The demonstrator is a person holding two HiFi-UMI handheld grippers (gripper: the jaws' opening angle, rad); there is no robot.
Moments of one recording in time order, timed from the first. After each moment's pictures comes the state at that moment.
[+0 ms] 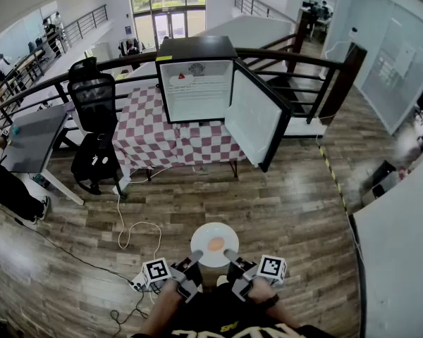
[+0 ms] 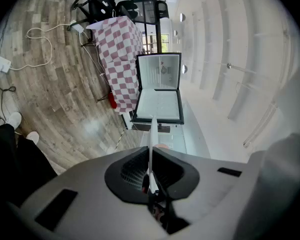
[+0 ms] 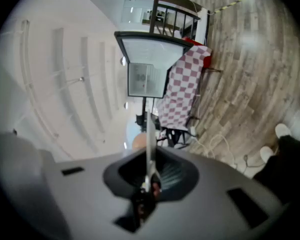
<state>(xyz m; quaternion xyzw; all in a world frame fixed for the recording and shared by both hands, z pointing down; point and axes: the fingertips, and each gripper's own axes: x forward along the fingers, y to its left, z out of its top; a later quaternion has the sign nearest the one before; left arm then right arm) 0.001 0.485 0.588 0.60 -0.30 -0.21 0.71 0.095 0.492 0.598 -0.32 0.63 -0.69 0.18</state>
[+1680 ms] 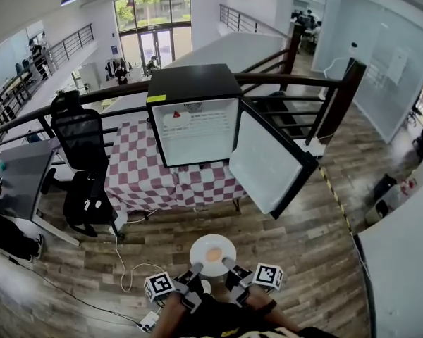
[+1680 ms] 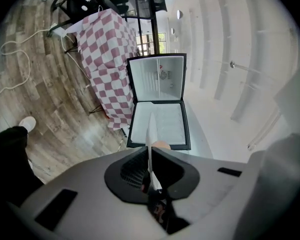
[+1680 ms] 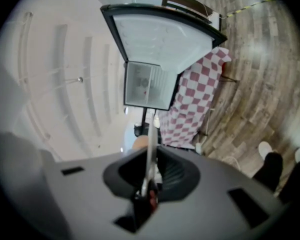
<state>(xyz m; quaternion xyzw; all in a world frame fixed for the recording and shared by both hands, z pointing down) -0.040 0.262 0.604 0.62 -0.30 -0.20 0.70 0.054 0.259 0.613 -0.35 0.64 -0.66 0.18</state>
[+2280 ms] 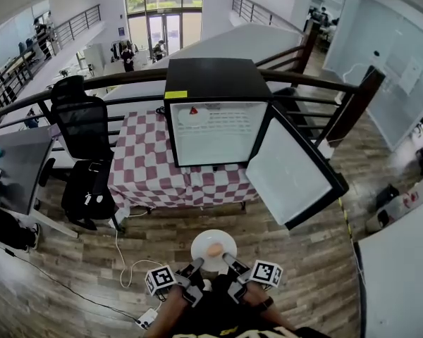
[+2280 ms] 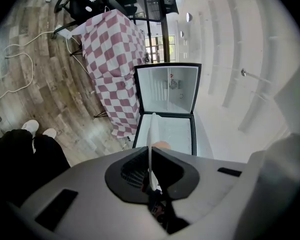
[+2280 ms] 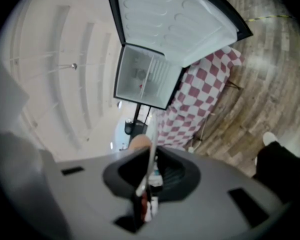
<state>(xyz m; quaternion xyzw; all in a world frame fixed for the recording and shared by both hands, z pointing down) -0.093 0.177 0.632 0.58 -0.32 -0.20 0.72 0.000 0.174 0.632 -0.39 0.64 -0.65 0.12</state>
